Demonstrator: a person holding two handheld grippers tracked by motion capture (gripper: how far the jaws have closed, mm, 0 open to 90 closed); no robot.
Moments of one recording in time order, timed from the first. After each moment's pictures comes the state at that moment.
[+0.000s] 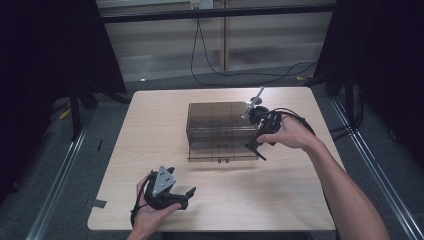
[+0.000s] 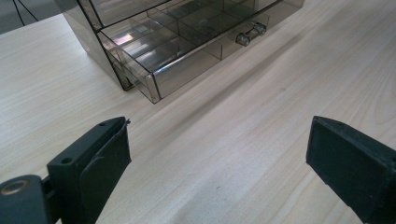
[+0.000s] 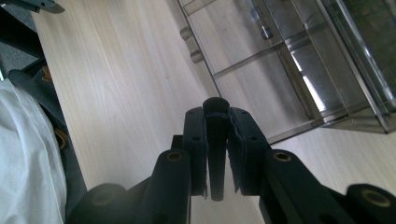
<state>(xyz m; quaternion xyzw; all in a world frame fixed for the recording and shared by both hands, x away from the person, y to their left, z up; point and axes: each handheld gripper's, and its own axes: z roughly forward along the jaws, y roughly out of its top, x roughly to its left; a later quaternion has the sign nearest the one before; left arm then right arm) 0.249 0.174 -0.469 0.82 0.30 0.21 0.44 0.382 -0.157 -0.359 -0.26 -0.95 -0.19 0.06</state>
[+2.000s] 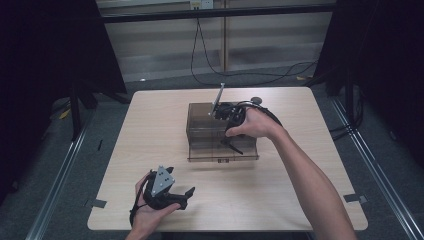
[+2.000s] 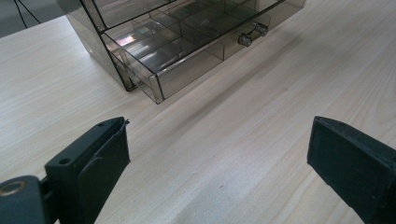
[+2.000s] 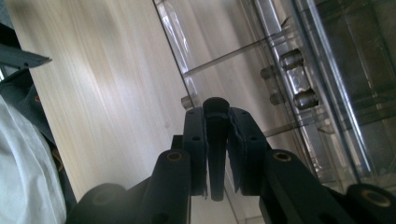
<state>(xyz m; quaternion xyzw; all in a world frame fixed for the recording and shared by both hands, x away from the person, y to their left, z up) 0.250 0.176 -0.468 0.82 0.29 0.21 0.44 0.424 -0.076 -0.367 -0.23 -0.96 -0.13 0.07</state>
